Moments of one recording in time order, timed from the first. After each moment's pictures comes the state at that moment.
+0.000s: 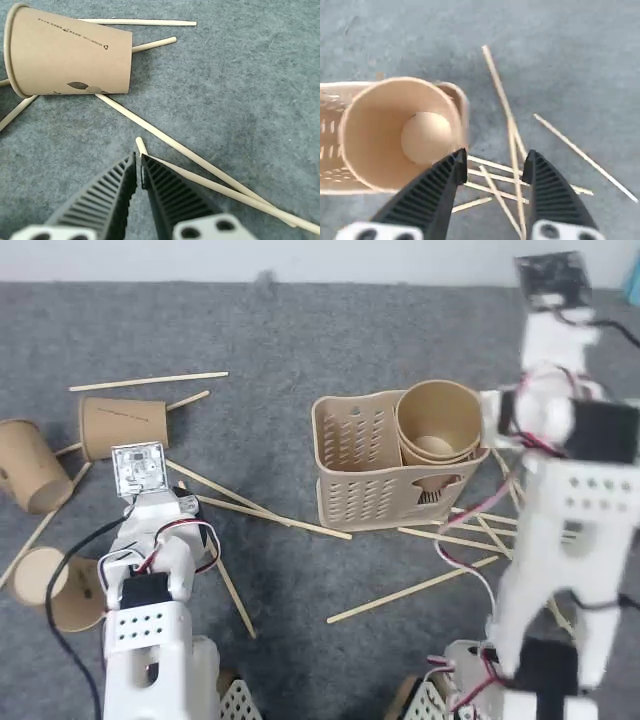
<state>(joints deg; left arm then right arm) -16.6 -61.6 84.6 32.9 4.0 3.7 -17.6 -19.1 100.6 9.7</state>
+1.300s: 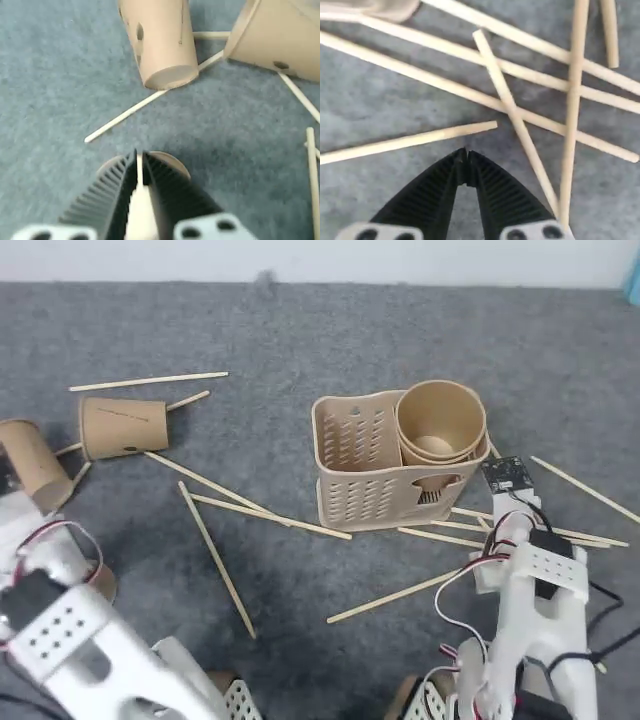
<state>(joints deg) -52.7 -50.8 54.1 63.7 -10.3 16.1 -31.8 66.3 53.7 28.8</state>
